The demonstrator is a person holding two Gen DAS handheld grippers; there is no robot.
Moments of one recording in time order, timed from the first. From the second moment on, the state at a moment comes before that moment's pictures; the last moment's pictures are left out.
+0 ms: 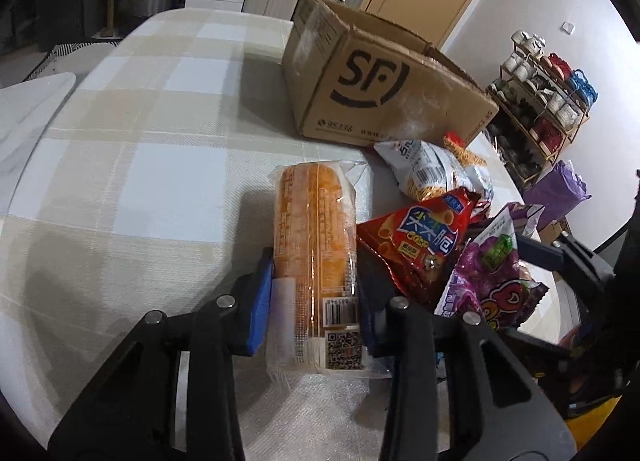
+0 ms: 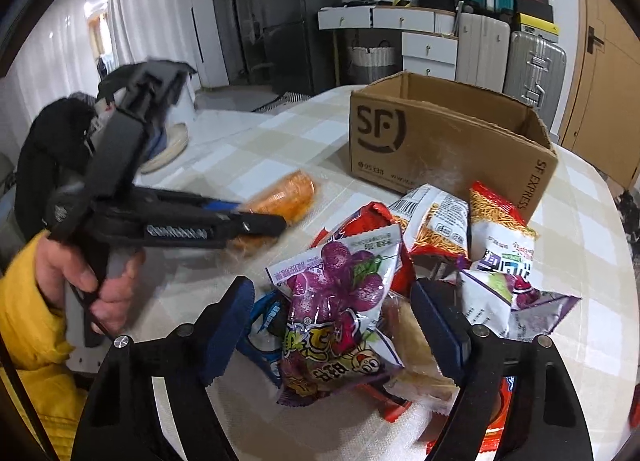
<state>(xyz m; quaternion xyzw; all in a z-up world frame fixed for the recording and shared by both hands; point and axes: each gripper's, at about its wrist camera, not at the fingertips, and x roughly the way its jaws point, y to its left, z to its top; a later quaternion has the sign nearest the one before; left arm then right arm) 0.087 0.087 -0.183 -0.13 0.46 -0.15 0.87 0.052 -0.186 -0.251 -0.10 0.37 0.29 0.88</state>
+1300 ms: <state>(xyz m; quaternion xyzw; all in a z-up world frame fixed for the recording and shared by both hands) 0.018 0.105 -0.089 -0.11 0.37 -0.15 0.91 0.027 -0.217 -0.190 -0.01 0.30 0.31 0.90</state>
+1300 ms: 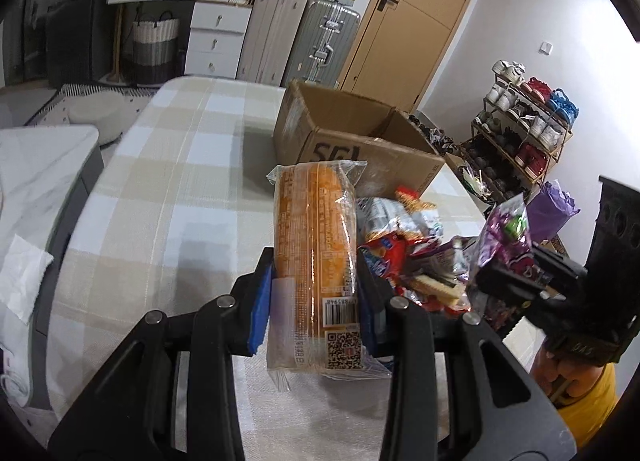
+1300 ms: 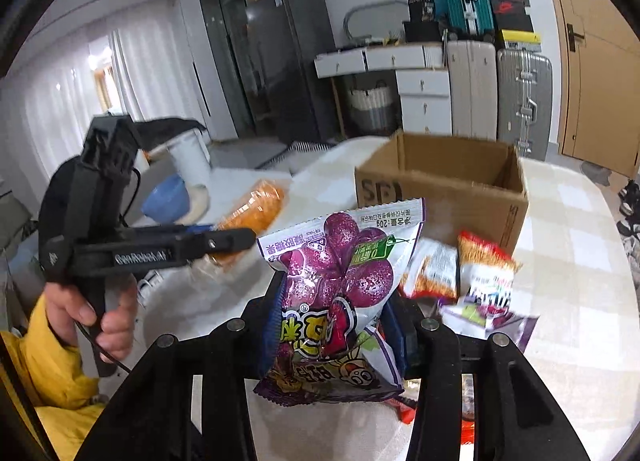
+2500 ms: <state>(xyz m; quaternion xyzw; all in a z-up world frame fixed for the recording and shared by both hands) 0.141 0.006 0.046 -0.01 0.33 -0.16 0.93 0.180 -0.262 -0.054 0.04 0.26 0.26 0.93</state>
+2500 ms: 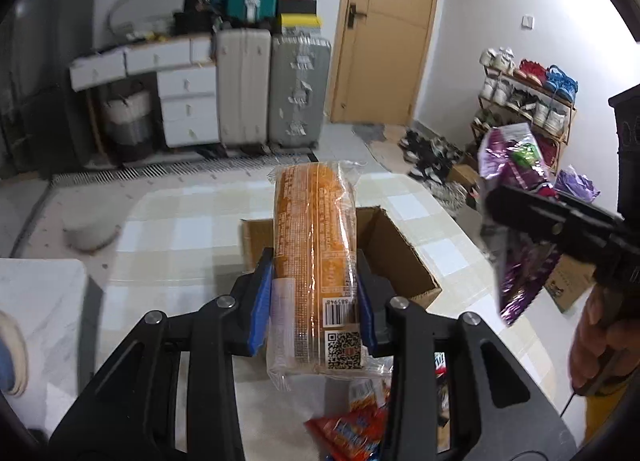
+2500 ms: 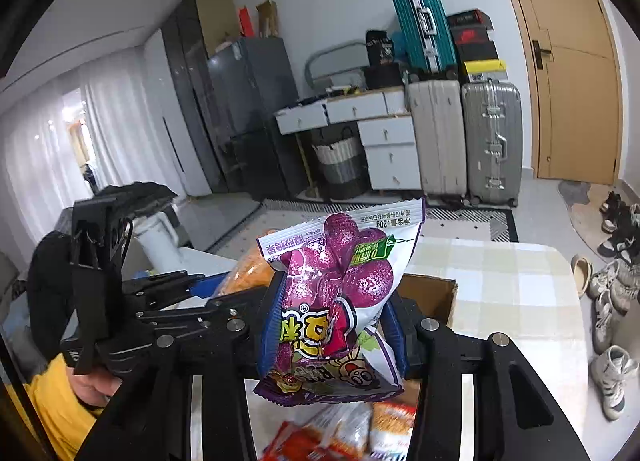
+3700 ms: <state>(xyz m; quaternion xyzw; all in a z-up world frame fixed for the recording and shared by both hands) 0.289 -0.047 -0.101 0.03 0.47 -0.14 0.87 0.326 -0.244 -0.185 0.03 0.42 0.23 0.88</state>
